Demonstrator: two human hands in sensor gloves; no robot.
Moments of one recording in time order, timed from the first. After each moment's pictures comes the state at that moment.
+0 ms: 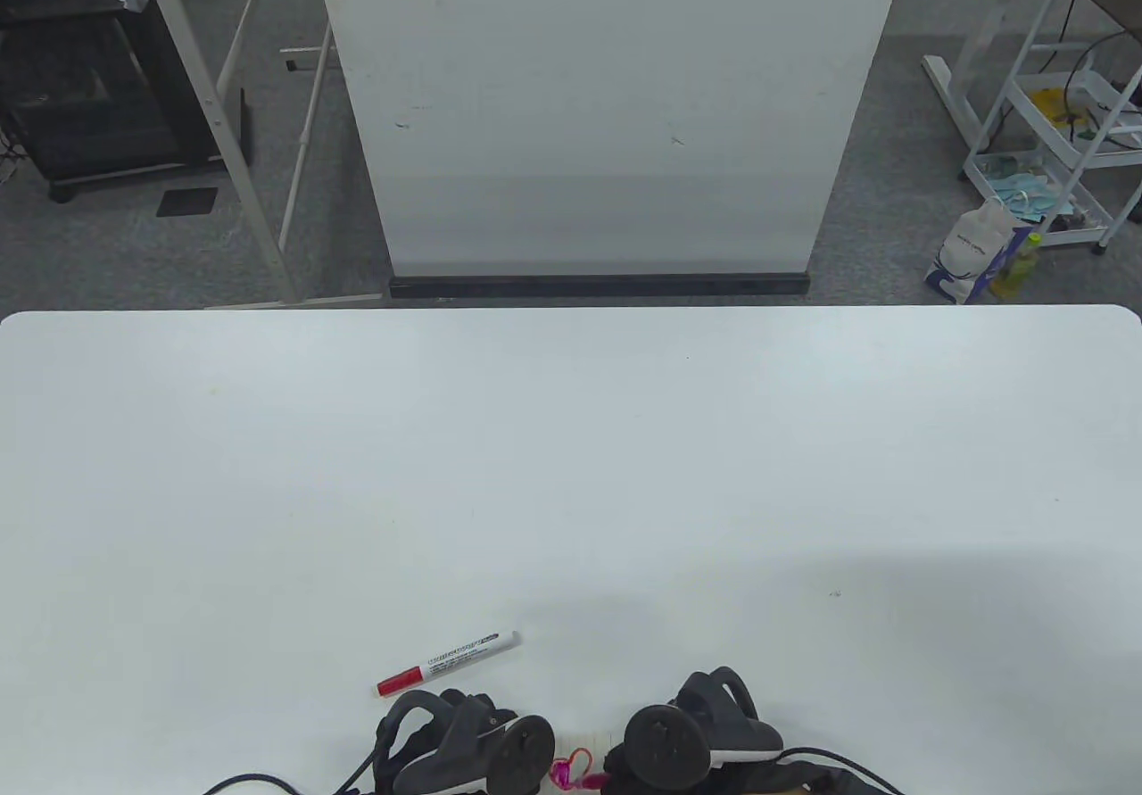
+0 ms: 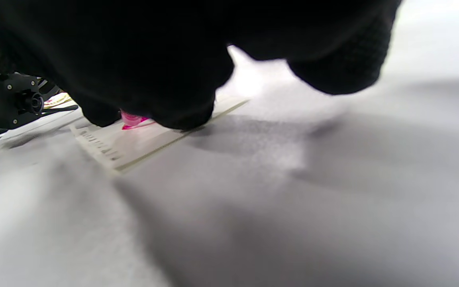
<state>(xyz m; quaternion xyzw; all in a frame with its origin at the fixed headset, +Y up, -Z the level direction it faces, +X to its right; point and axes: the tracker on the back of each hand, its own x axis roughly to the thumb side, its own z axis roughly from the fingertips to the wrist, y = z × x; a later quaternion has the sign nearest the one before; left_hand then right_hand) -0.121 -0.751 -0.196 -0.11 -0.28 -0.02 0.95 0.063 -0.755 -0.202 0.41 0.12 0.90 0.12</state>
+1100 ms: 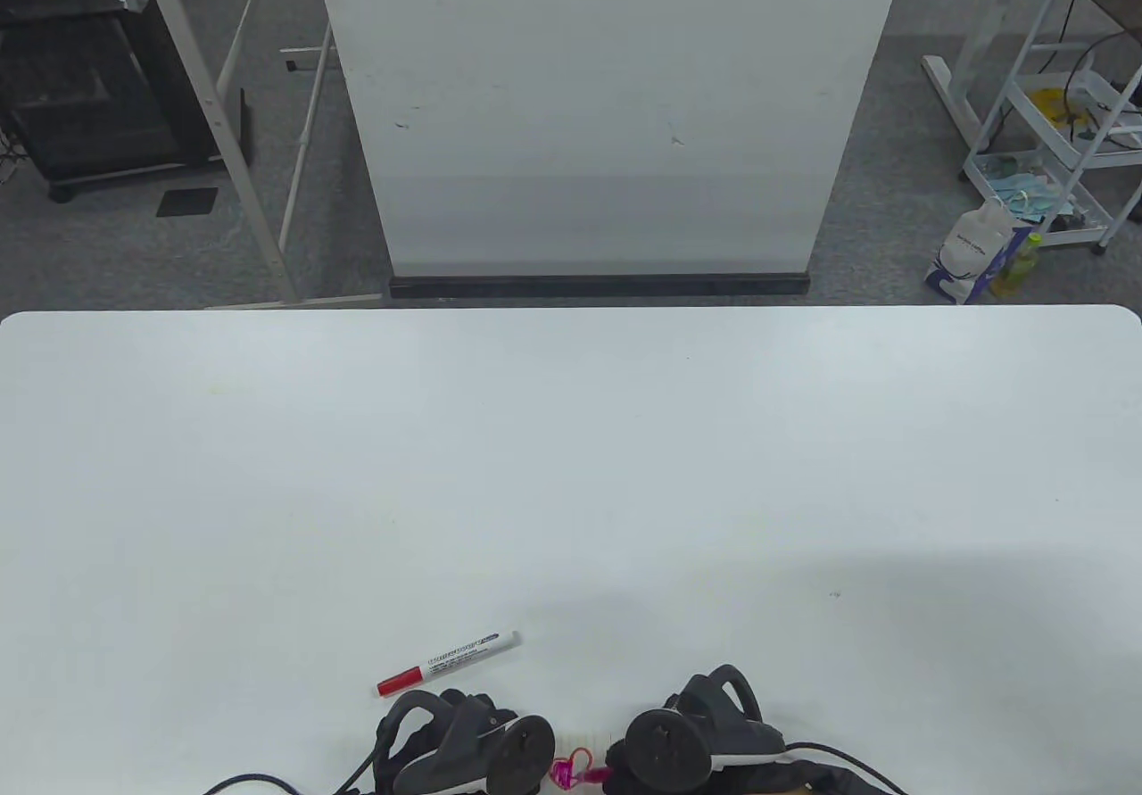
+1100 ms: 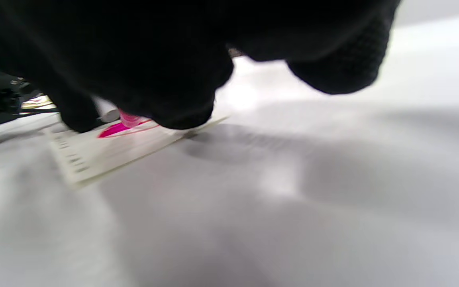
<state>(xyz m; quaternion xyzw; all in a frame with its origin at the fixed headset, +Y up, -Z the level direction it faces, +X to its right) -0.121 -0.751 -0.196 -0.11 -0.28 -0.02 0.95 0.065 -0.751 -0.204 0.40 0.07 0.91 0.09</state>
